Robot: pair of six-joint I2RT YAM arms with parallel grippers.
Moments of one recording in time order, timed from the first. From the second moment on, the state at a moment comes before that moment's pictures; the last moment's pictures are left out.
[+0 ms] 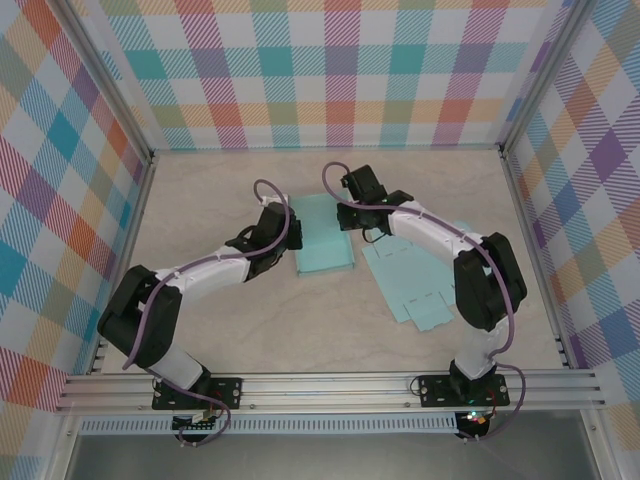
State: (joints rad) left arm -0.60 1.58 0.93 -0.02 -0.28 -0.50; right arm 0.60 1.82 1.41 -0.48 0.05 0.36
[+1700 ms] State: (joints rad) left arm -0.74 1.61 0.65 0.31 -0.46 -0.70; right arm 0.72 1.66 0.84 0.07 0.17 0.43
